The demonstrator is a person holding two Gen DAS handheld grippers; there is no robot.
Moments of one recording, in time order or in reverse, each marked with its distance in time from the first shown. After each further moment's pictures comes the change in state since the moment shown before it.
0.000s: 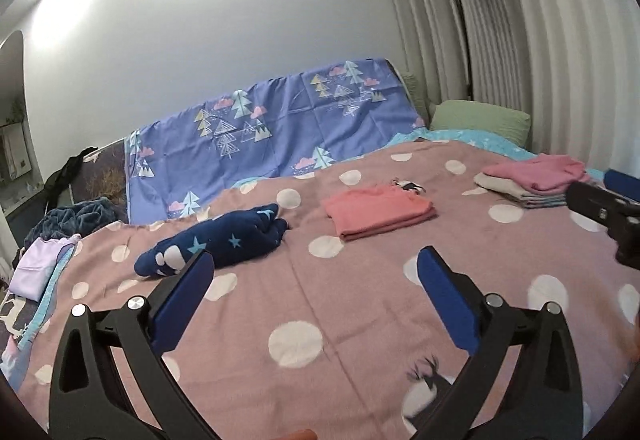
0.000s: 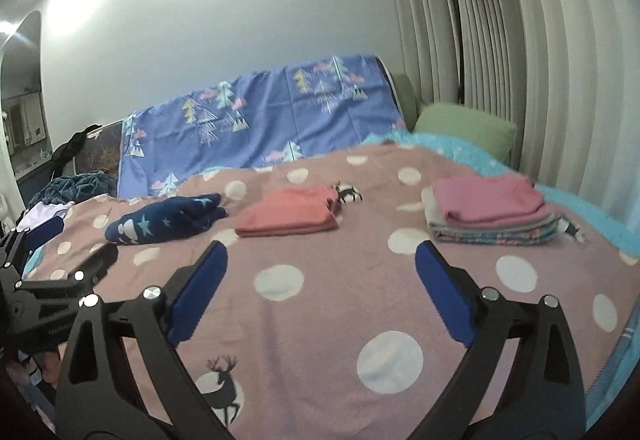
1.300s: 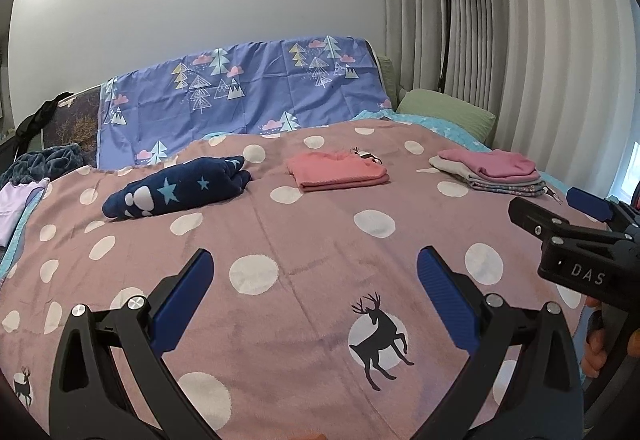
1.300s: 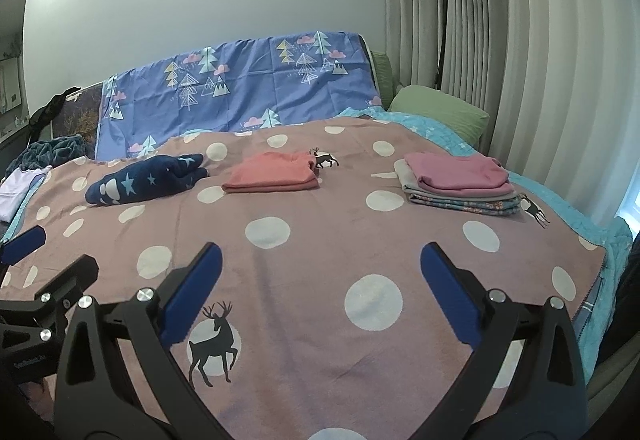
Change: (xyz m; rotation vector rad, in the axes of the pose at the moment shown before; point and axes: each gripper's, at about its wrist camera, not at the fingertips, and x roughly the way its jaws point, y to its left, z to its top) left arm -0.043 0.007 -0.032 -0.125 0.104 -0.148; right arm -0.030 0.027 -0.022 -0.049 0.117 -0.123
